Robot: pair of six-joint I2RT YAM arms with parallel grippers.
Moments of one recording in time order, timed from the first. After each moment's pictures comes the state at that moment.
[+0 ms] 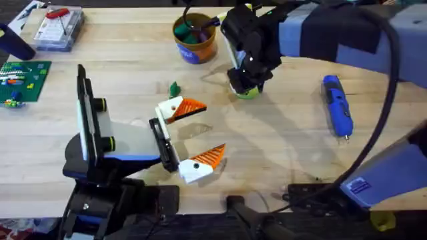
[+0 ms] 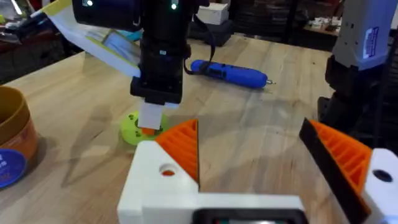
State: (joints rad) left arm -0.14 0.01 0.01 -0.10 1.03 0.02; right arm 0.60 1.85 1.32 -0.87 0.09 0.19
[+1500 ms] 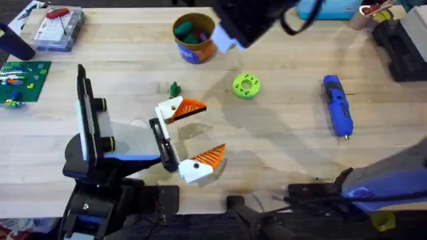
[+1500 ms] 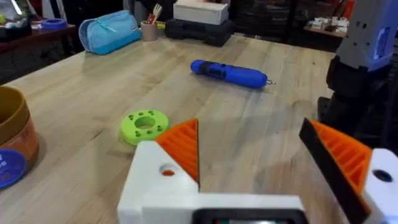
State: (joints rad) left arm -0.14 0.01 0.01 -0.10 1.03 0.02; right arm 0.78 1.77 2.11 -1.52 0.04 0.02
